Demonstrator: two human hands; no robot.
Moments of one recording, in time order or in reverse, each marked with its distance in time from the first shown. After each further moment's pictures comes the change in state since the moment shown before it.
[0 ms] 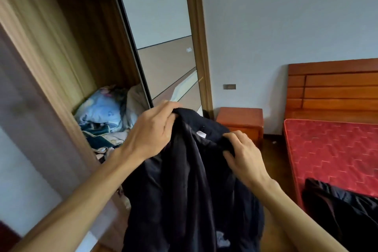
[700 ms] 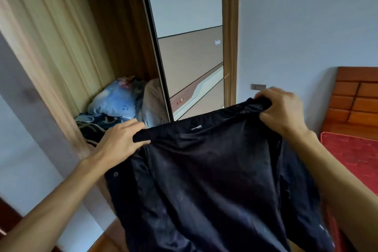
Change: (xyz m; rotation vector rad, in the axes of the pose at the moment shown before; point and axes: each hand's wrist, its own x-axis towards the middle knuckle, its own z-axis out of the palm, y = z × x) left_hand -0.049 -0.188 0.023 0.332 -0.248 -0.323; right_hand 0.197 0.072 0.032 -0.028 0.065 0.025
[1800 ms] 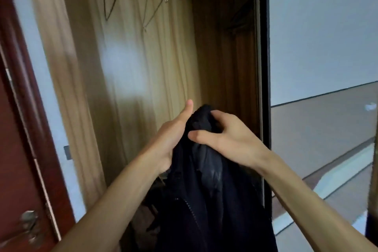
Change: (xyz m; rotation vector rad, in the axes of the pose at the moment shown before) left_hand 0.203 -0.133 -0.081 -1.042 0.265 -1.150; right_hand 0.251 -0.272 0.201 1.116 -0.793 -0.324
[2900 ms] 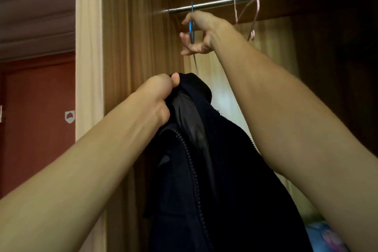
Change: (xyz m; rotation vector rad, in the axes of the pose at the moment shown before) left_hand 0.041 0.189 -0.098 -0.312 0.797 0.408; right_hand 0.384 -0.223 0.011 0.873 -0.468 0.004
